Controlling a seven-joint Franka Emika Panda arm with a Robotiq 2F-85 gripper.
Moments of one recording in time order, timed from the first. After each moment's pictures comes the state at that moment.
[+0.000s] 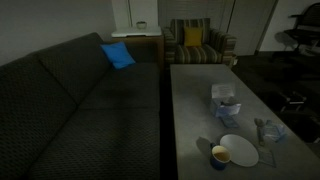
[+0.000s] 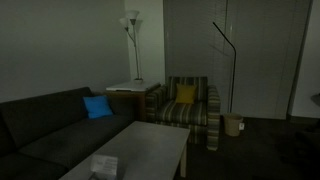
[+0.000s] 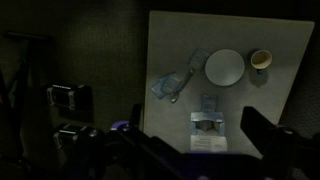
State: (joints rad) arm -0.04 -0.30 0.18 -2.49 -0.19 2.19 0.36
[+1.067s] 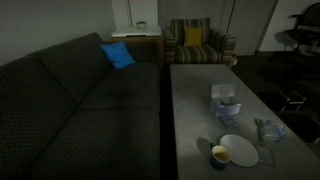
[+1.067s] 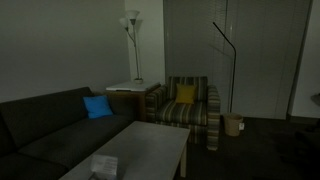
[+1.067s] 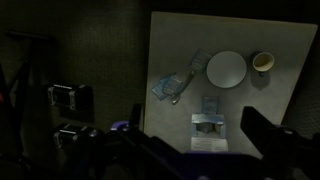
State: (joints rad) arm -0.04 -0.29 0.17 -2.49 -0.21 2.19 0.36
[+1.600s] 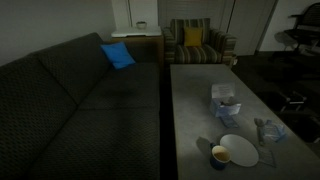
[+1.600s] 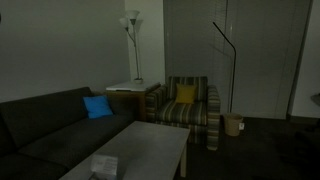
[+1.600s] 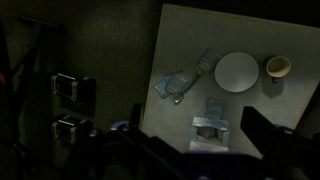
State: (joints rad) arm -0.02 -0.08 0.17 -2.38 -0.33 2.22 0.39
